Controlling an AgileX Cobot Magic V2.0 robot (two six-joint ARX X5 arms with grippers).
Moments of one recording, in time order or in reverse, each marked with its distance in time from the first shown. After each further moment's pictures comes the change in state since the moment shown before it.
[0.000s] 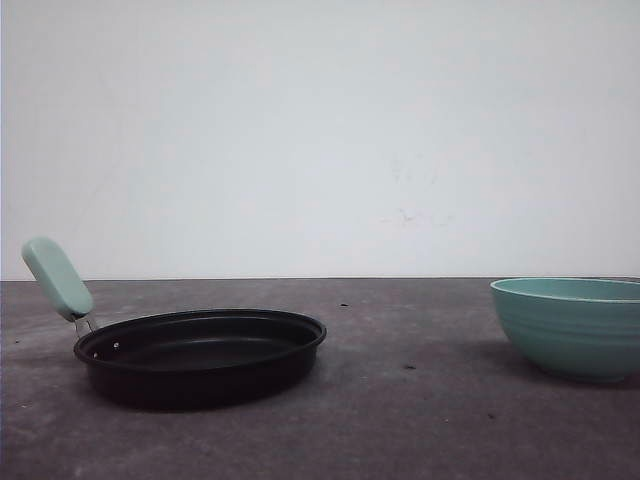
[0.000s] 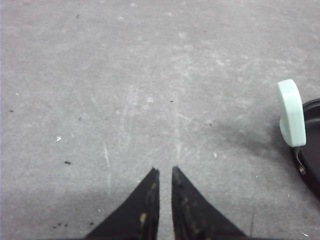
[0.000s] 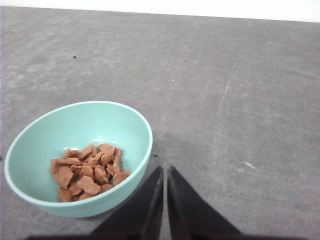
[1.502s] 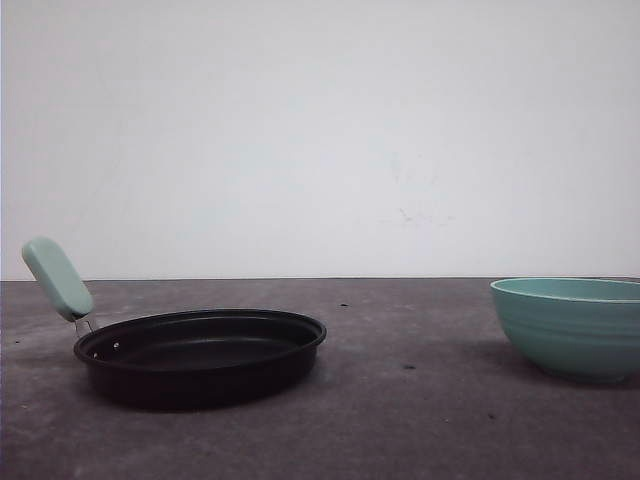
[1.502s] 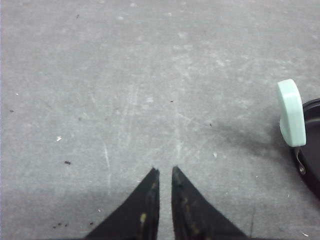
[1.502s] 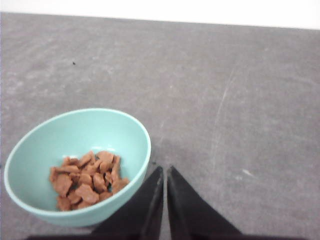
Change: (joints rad) left arm 0.000 0.000 0.000 0.000 0.000 0.000; right arm 0.000 0.000 0.000 0.038 0.004 0.001
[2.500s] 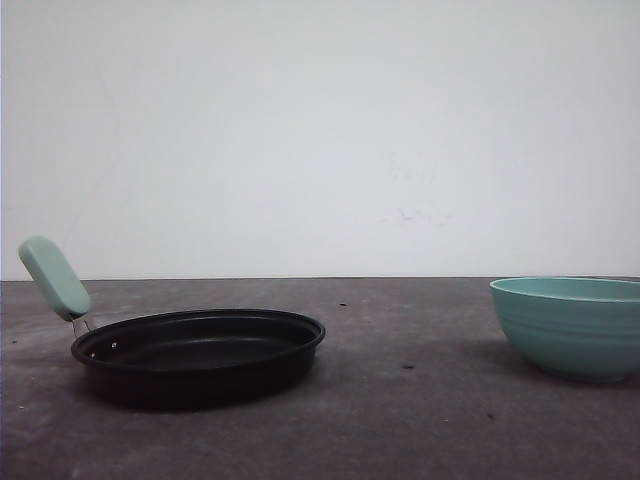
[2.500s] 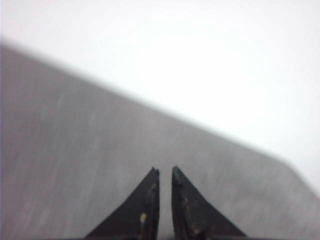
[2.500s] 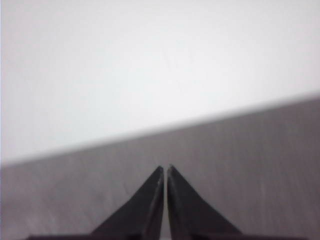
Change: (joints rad) left arm 0.000 0.126 0.235 0.288 0.156 -0.333; right arm 0.000 0.012 0.174 0.234 -0.029 0.345
